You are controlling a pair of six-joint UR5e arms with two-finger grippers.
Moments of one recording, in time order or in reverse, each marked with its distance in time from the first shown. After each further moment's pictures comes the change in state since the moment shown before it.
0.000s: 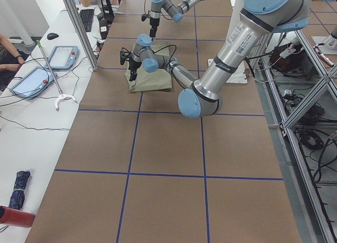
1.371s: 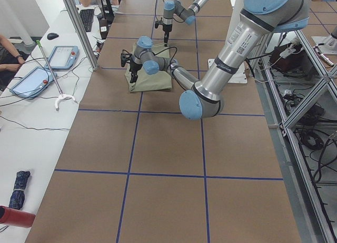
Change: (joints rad) left arm 0.004 0.022 -0.002 -0.012 0.001 0.001; right arm -0.128 -0.114 0.077 -0.005 -0.063 0.002
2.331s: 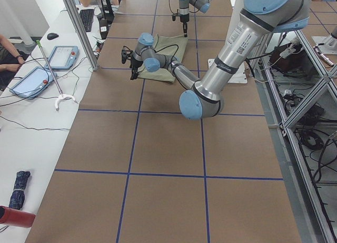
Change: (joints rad) left arm 0.000 0.000 -0.044 0.010 0.003 -0.005; right arm -0.127 -0.379 0.348 0.003 0.145 0.001
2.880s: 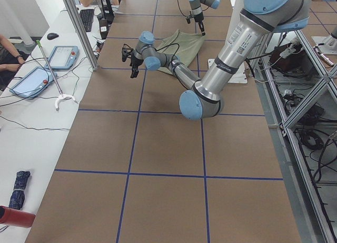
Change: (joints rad) left arm 0.000 0.001 -0.021 0.001 0.004 -0.001; right arm -0.164 -0.114 0.095 0.006 0.123 0.001
